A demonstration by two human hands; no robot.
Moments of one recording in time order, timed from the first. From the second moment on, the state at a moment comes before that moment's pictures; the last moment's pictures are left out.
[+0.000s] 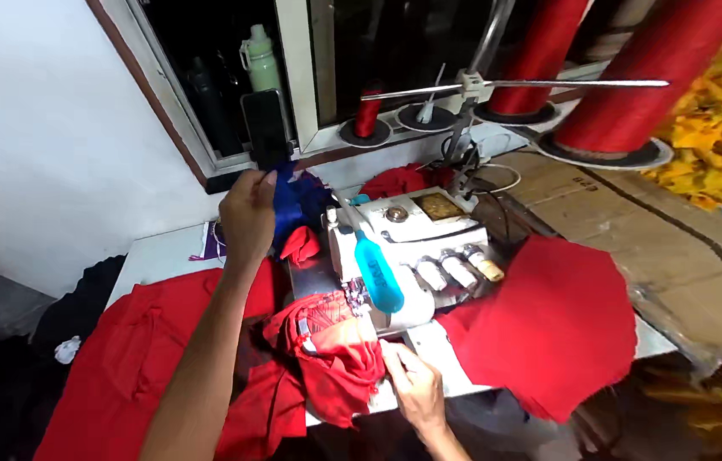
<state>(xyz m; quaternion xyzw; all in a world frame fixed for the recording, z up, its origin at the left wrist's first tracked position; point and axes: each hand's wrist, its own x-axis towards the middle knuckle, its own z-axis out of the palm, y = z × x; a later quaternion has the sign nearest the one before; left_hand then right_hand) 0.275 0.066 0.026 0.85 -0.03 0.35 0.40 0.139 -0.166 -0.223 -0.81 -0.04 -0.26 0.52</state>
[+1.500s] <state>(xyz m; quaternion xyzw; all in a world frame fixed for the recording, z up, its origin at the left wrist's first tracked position) 0.055 -0.009 -0.106 0.61 0.11 0.03 0.79 0.041 -0.144 -0.144 -0.69 -0.03 0.04 0.73</state>
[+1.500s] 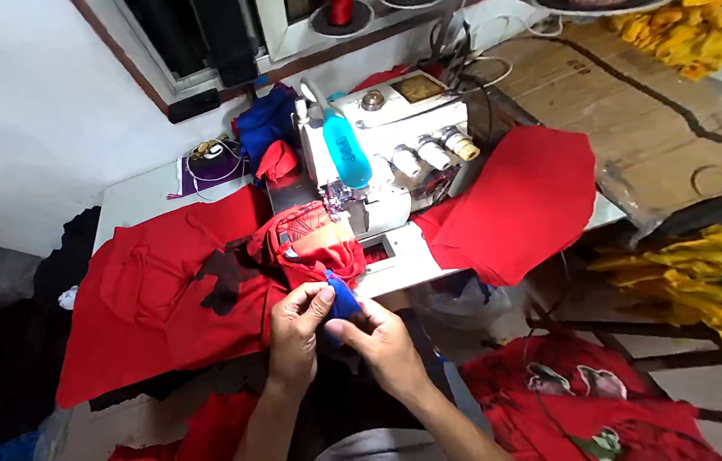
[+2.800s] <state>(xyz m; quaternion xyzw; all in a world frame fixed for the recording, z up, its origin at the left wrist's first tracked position) 0.048 -0.021 -0.122 0.86 -0.06 0.31 0.41 0.053 -0.138 -0.126 -0.74 -0.04 -0.18 0.64</state>
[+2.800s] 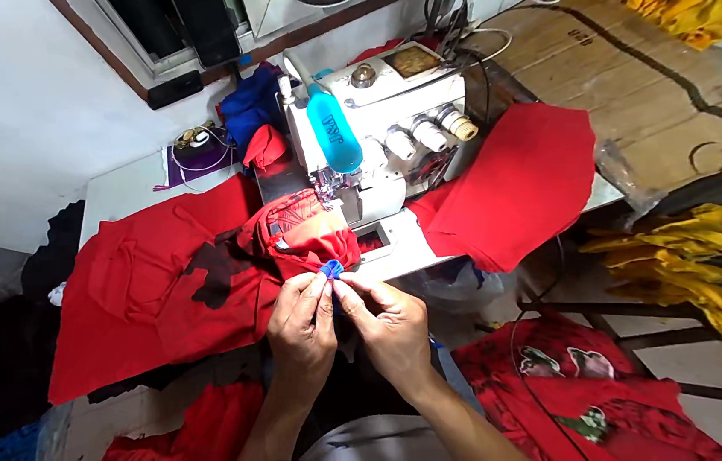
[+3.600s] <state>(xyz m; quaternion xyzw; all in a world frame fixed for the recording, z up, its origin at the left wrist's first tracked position) 0.089 0.025 -0.029 0.89 -0.20 -0.14 0.39 0.083 -0.195 -0.104 -0.71 -0.23 0.15 0.65</state>
